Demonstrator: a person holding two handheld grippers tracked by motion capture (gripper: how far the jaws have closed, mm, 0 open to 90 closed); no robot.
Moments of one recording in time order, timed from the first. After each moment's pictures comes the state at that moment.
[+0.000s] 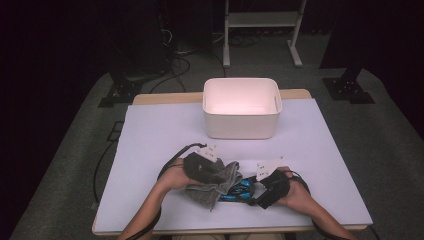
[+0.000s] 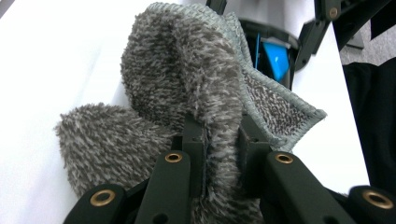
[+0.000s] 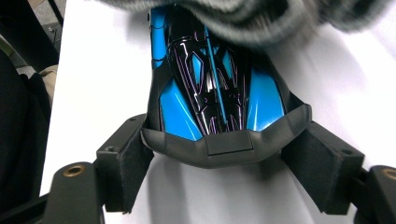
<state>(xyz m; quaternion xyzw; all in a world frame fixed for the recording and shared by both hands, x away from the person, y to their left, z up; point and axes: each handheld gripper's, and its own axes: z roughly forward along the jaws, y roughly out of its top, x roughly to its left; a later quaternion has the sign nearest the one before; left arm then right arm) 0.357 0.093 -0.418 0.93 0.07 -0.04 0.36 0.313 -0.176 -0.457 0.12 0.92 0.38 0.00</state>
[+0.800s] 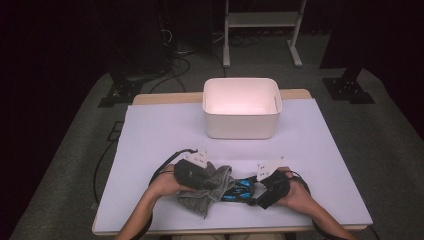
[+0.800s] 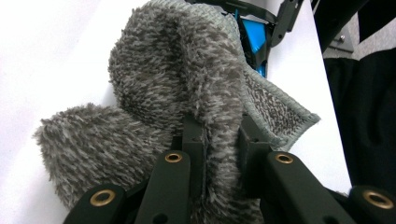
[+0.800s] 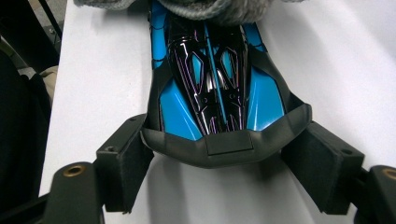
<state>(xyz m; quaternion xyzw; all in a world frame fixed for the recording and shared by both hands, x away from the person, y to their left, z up) 0.342 0.112 -0.422 0.93 0.07 -0.05 0.37 0.313 -0.176 -0.458 0.12 0.91 0.39 0.00</state>
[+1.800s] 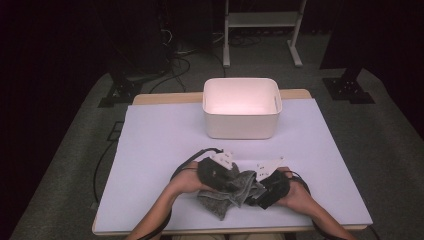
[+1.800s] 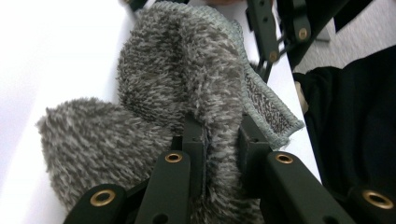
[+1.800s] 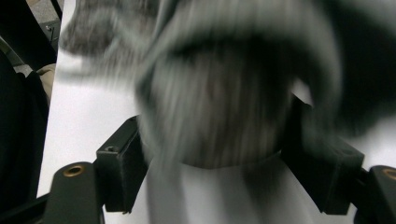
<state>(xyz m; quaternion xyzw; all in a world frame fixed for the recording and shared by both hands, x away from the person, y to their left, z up) 0.339 0.038 -0.409 0.93 0.00 -0.08 0.36 0.313 -0.175 -0.458 0.12 0.92 0.38 0.01</state>
